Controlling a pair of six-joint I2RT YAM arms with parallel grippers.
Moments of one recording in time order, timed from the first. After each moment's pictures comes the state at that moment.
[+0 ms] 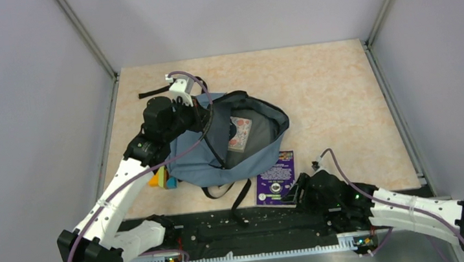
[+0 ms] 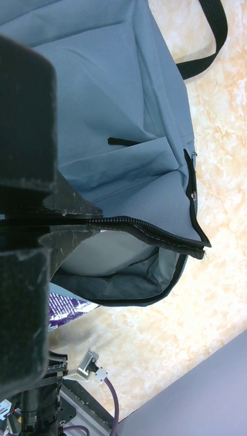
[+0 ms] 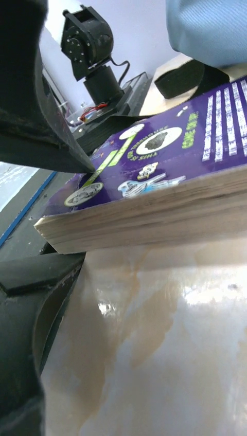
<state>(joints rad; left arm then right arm) -0.45 1.07 0.99 -0.23 0.23 -0.27 1.03 0.55 0.05 -0.24 0.01 1.44</state>
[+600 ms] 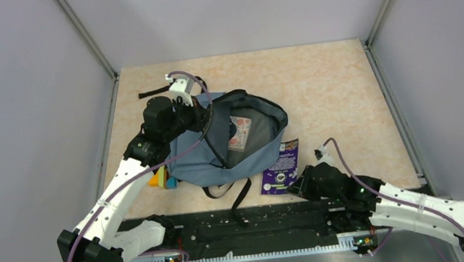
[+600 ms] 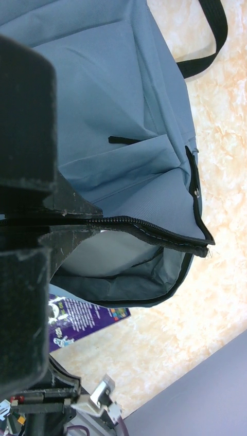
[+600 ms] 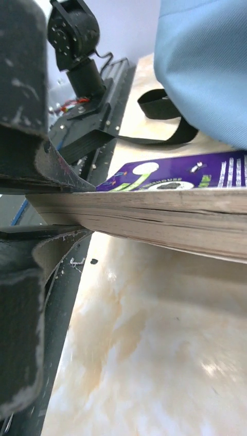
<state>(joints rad) -0.45 1.07 0.99 -0.23 0.23 -0.27 1.03 0.53 0.18 -0.38 0.13 1.33</state>
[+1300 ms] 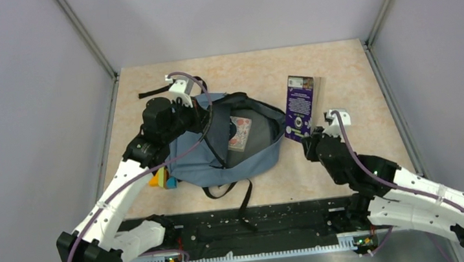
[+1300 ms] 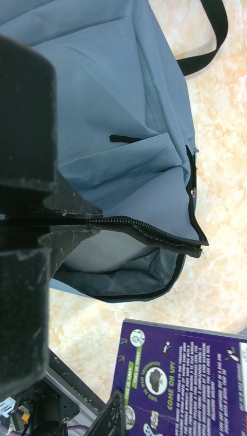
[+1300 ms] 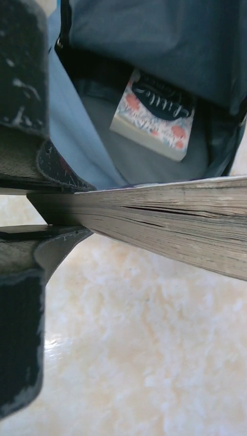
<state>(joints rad) -0.45 1.06 0.98 -0.23 0.24 -0.27 1.03 0.64 0.66 -0.58 0.79 0.72</state>
